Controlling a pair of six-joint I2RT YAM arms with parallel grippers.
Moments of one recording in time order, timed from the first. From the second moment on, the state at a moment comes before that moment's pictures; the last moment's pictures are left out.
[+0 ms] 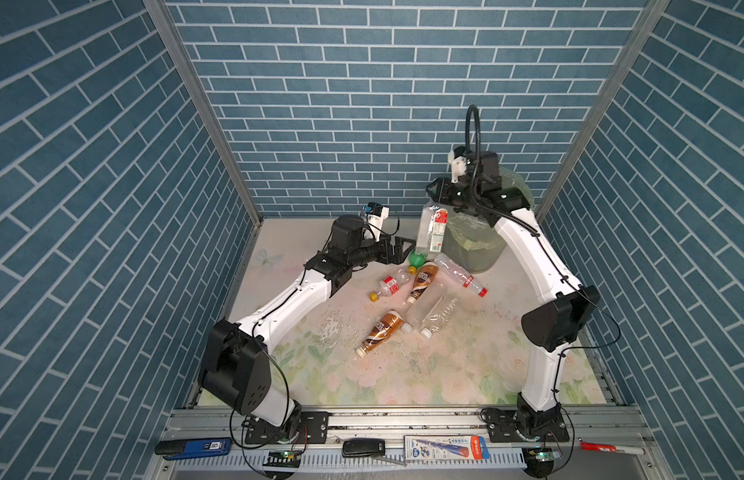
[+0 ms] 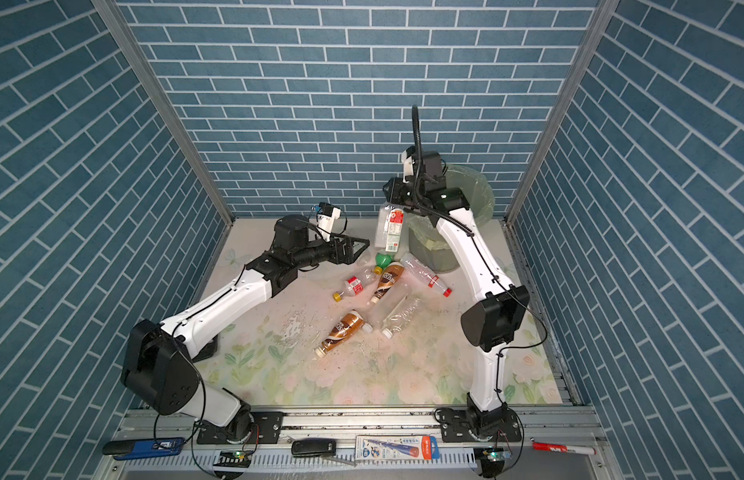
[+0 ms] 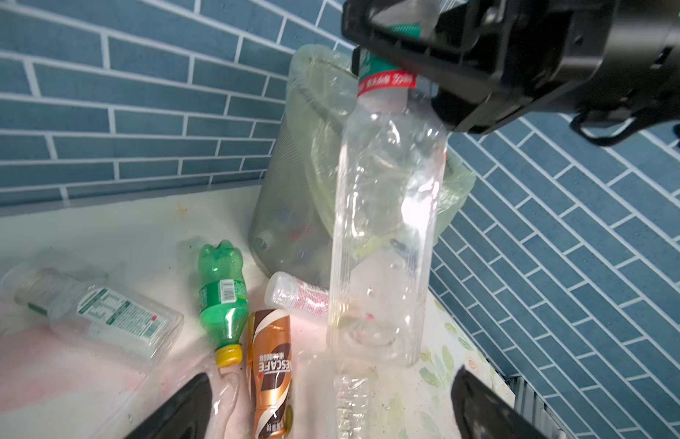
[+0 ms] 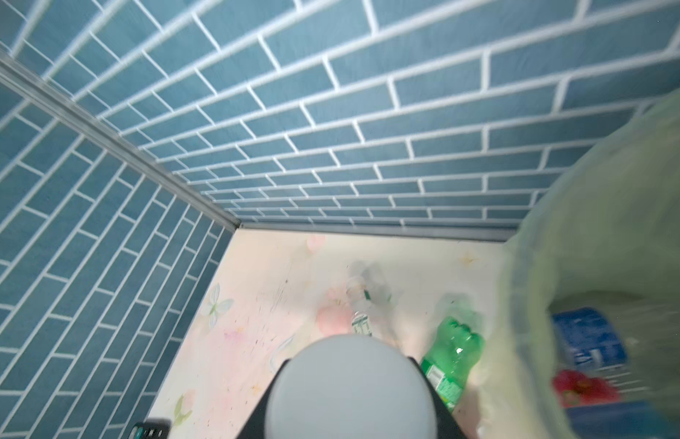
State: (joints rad) left arm -0.53 1.53 1.29 -0.05 0.42 -0.37; right arm 0.42 1.95 2.28 -0.75 -0.17 0.36
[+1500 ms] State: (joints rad) left arm -0.68 1.69 1.67 -0.31 0.25 -0.09; right arm 0.23 1.99 2.53 -0.77 0.23 0.03
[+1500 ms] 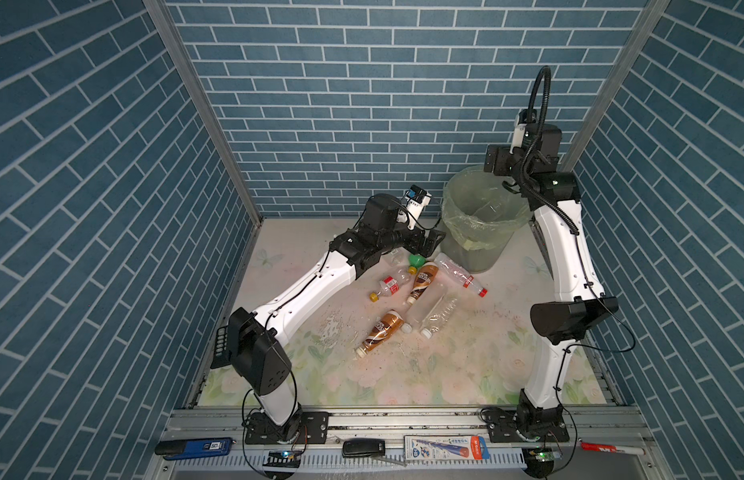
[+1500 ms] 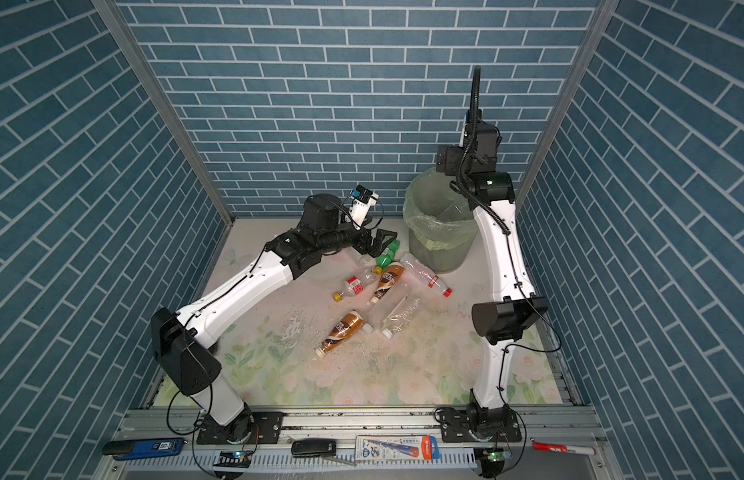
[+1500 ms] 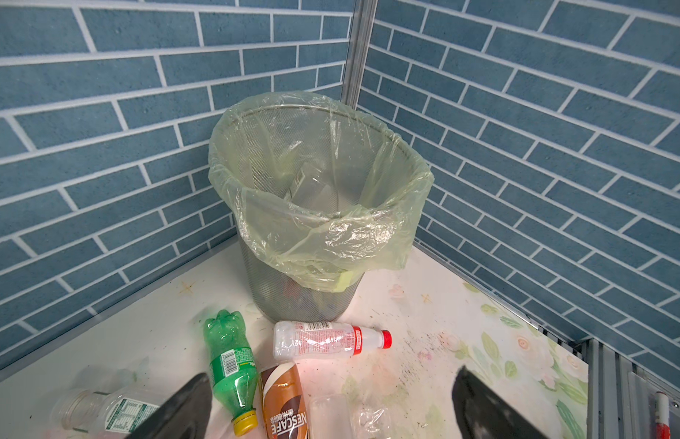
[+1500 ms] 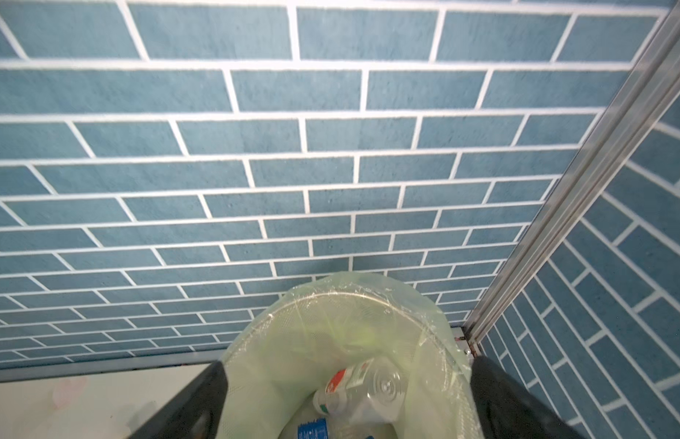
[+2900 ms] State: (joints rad) left arm -0.51 1.77 1.31 -0.56 0.08 -0.31; right arm 0.53 1.54 1.52 -0.59 -0.01 0.09
